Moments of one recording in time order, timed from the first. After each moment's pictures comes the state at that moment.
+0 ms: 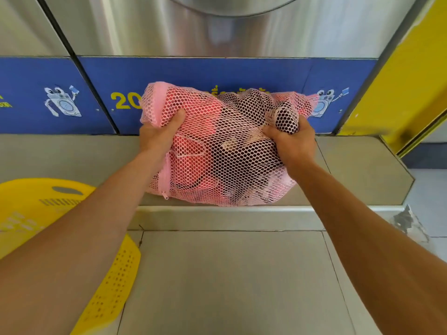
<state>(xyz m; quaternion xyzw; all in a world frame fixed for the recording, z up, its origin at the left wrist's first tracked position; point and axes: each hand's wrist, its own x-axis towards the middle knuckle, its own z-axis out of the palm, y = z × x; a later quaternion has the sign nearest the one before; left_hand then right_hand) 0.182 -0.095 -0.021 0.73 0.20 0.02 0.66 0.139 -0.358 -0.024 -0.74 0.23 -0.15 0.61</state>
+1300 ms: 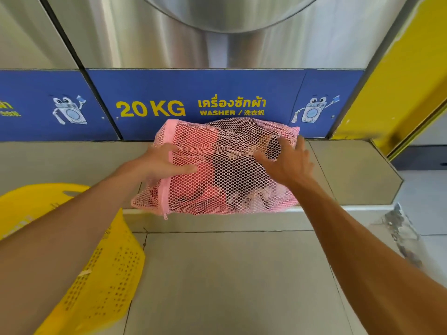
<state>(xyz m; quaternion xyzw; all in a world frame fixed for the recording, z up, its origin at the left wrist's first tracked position) 0.177 -0.058 -0.028 0.95 0.02 -0.22 0.23 0.117 -0.360 -0.035 -0.96 0.19 0.00 0.22</state>
